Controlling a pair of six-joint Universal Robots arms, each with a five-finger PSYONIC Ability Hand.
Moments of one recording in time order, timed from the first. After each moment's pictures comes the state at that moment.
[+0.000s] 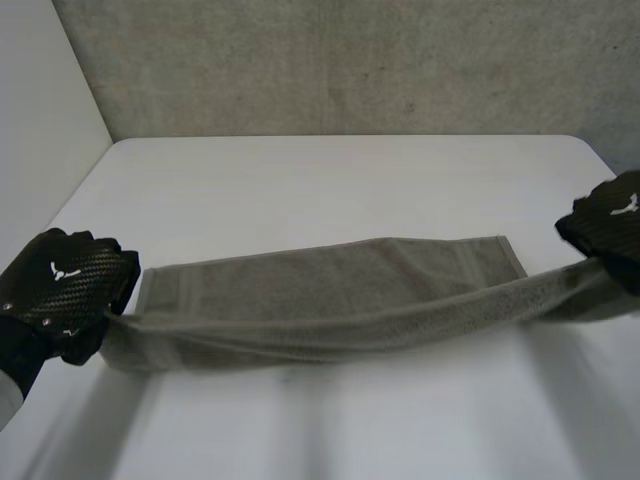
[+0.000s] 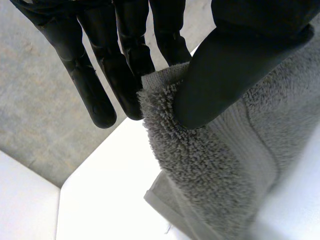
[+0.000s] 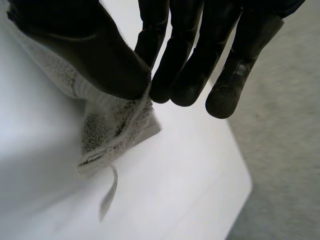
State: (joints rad) left arm 4.66 -1.09 -2.13 3.02 -1.22 3.68; right arm 1.52 -1.66 1.60 0.53 1.12 2.10; left_hand 1.19 1.22 1.21 1.22 1.03; right_hand 1.34 1.33 1.34 1.35 1.18
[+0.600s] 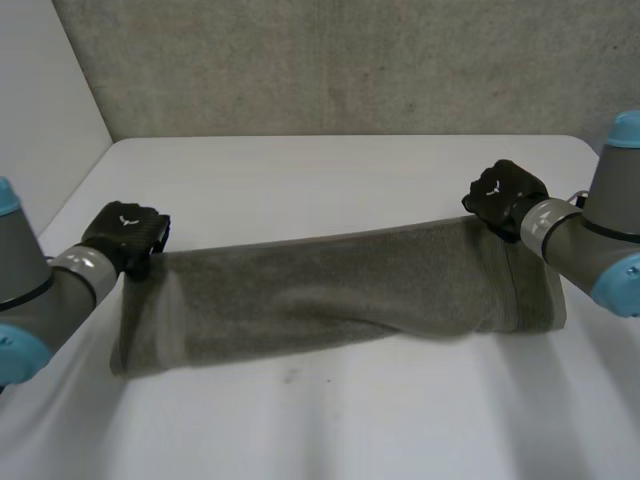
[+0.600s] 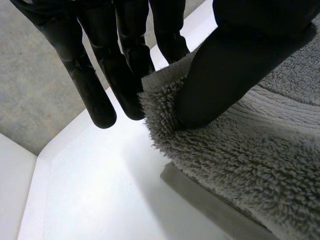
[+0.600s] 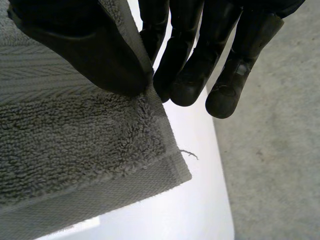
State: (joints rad) left arm 4.58 -2.01 -1.61 3.30 -1.36 3.66; right arm 1.80 -0.90 1.11 0.12 1.32 2.05; left_hand 1.19 1.22 1.22 1.22 1.03; right_hand 1.34 1.33 1.34 1.35 1.19
